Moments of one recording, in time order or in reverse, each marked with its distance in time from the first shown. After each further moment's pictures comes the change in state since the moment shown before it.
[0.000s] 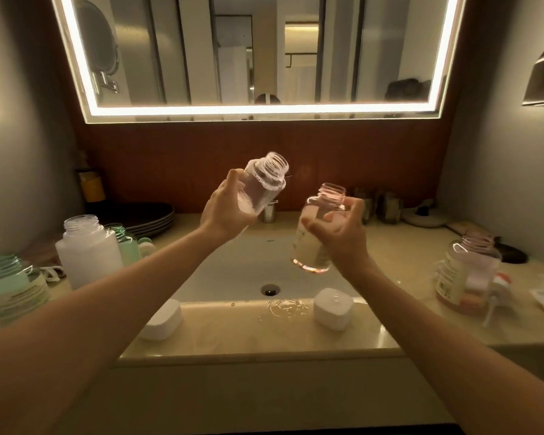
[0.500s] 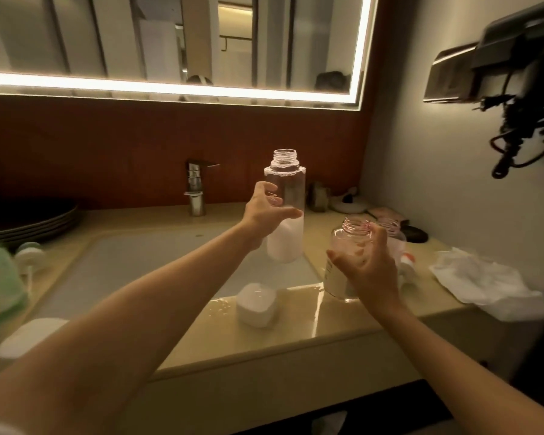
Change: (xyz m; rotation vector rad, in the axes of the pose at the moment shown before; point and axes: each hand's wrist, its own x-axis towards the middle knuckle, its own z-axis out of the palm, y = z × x) left_hand 0.010 0.110 0.146 -0.702 -0.374 -0.306; right_hand -0.025 0.079 -0.144 -0.478 0.209 -0.021
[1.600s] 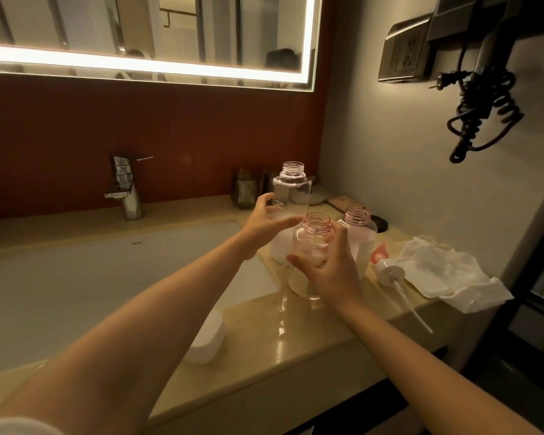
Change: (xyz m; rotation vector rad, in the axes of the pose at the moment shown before) left_hand 0.065 -0.045 0.097 -0.036 -0.269 -0.060; right_hand 0.024 0.034 0.011 0.038 -0.045 0.027
